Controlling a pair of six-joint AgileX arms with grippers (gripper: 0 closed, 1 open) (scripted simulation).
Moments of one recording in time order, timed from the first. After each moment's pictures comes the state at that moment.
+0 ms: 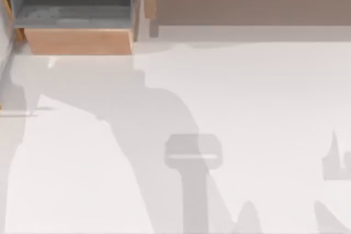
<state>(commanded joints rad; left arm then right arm) 0.28 2.22 2.15 -1.16 0.03 0.24 0.00 0.00 0.00 0.00 0.00 0.00</state>
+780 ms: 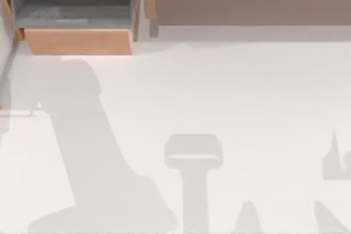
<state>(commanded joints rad) 0.33 2.64 2.55 -1.39 0.04 0.28 0.00 0.00 0.00 0.00 0.00 0.00</state>
